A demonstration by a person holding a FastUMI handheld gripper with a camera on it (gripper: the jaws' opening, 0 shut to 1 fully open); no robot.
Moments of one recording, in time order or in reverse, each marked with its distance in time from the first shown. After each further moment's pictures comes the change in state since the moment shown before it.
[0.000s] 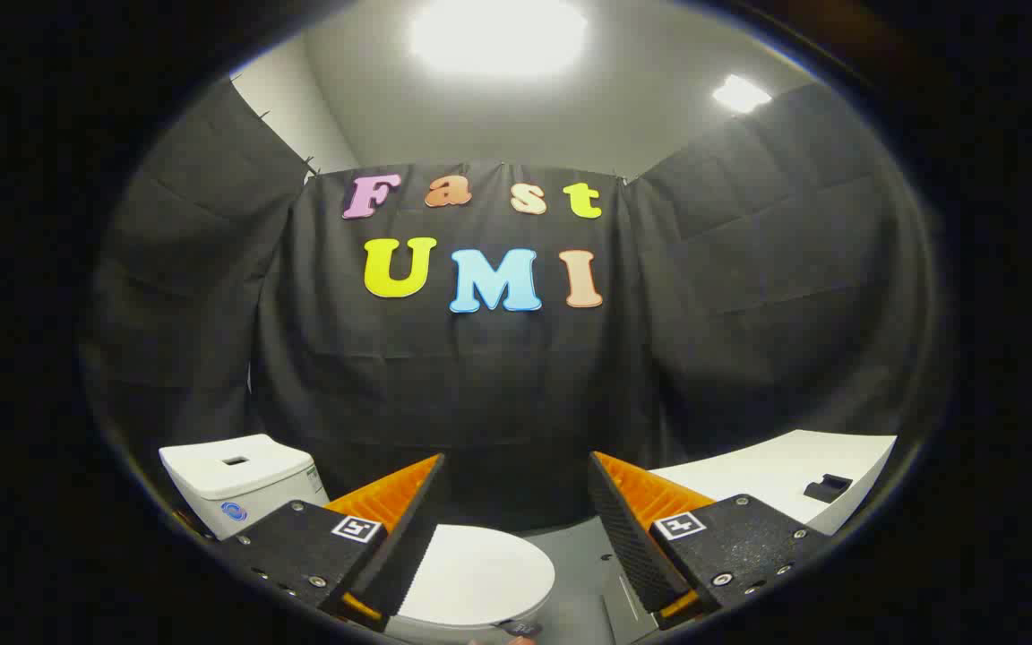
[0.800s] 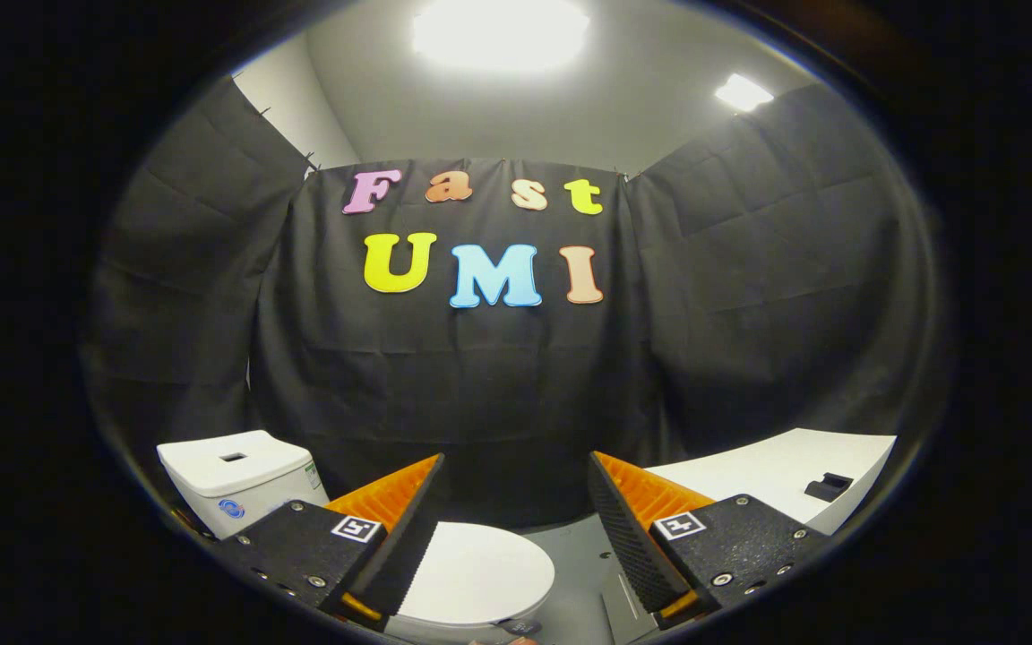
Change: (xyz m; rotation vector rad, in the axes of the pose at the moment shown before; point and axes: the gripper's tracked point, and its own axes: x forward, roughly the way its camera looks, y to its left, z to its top) arm 0.005 0.007 -0.006 0.006 0.014 -0.001
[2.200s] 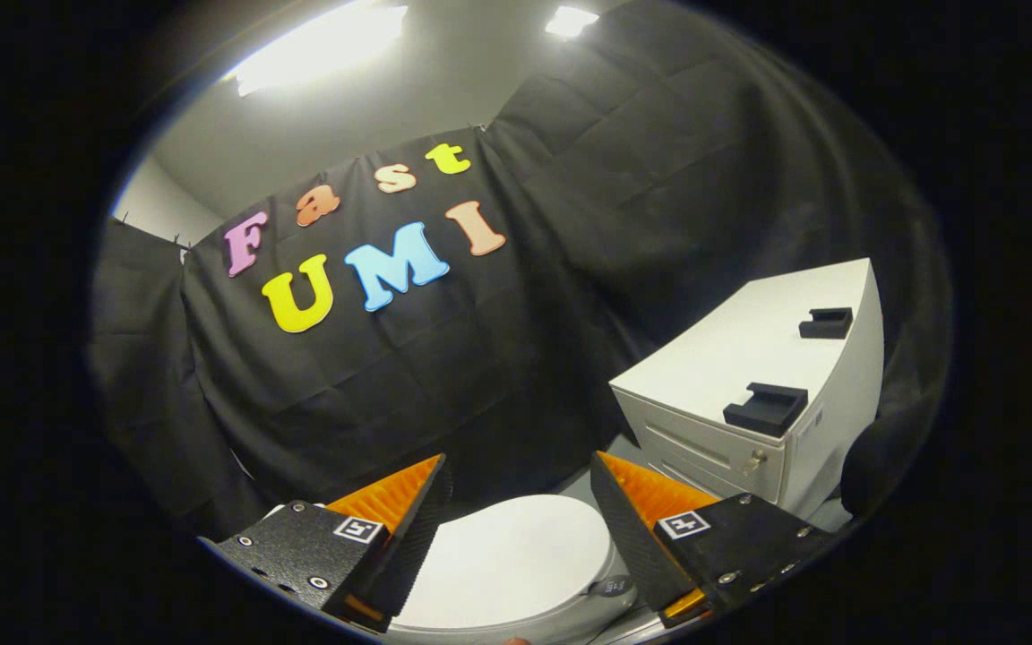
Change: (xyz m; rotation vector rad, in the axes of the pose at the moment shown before) arm -0.003 -0.020 -0.071 0.469 0.187 -0.246
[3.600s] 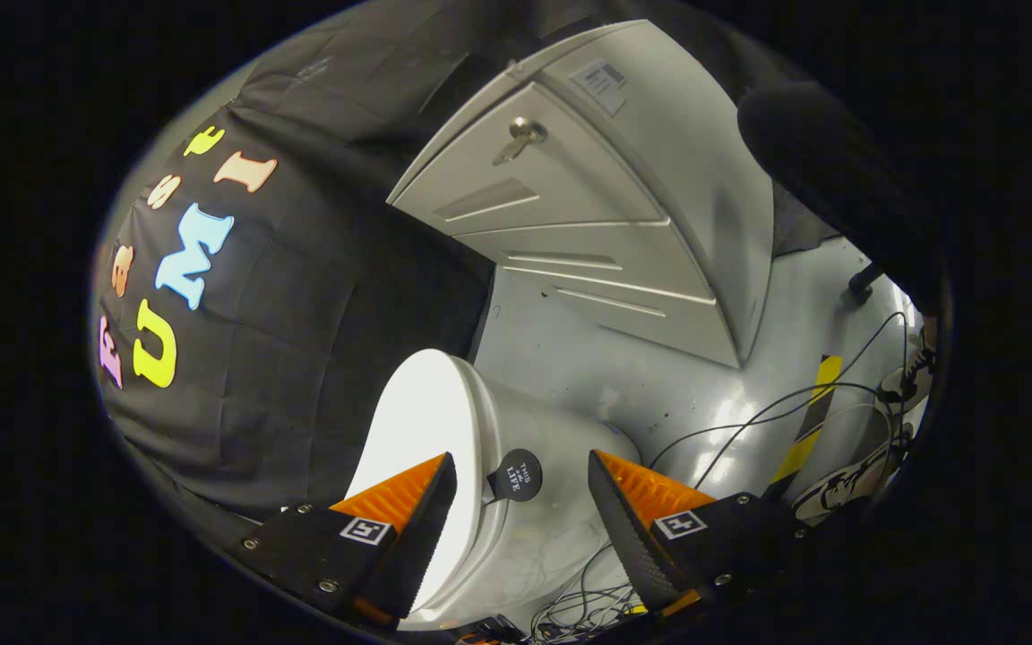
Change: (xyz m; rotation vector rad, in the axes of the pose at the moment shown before) arm 0.014 -0.122 -0.201 0.564 0.496 -0.320
